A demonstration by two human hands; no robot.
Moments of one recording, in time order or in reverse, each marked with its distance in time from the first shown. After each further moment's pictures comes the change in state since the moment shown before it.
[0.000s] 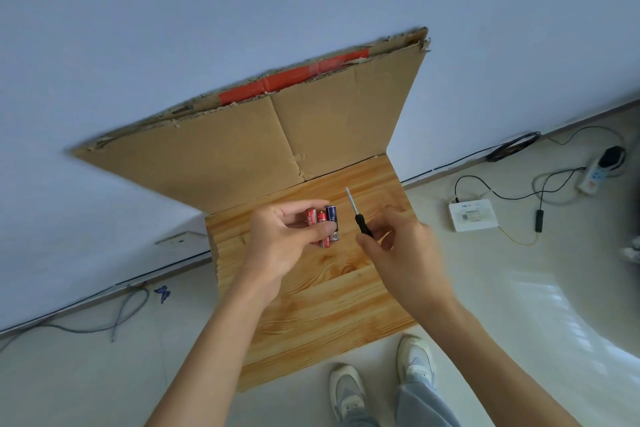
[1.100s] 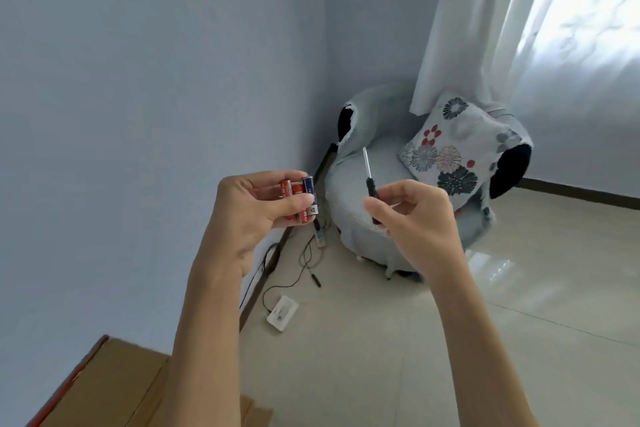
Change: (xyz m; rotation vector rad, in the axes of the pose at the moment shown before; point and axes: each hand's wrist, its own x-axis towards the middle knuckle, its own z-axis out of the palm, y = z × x) left_hand -0.439 0.436 0.373 0.123 -0.829 0.525; right_hand -0.376 0.003 -0.615 0.554 1.020 0.194
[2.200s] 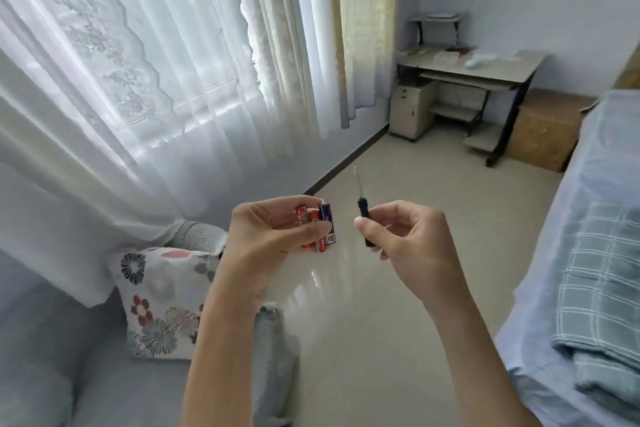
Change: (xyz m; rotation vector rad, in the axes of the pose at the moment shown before) left_hand 0.164 0.069 0.635 0.107 -1.189 0.054; right_hand 0.134 0.094 -0.447 0.059 1.126 0.193
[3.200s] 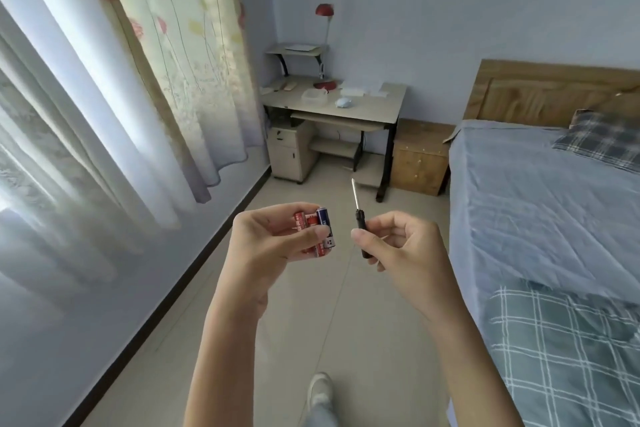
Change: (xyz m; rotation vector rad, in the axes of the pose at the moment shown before) left_hand 0.509 -0.001 0.371 -0.103 -0.393 -0.009; right_hand 0.489 0.093 -0.239 -0.095 0.374 0.066
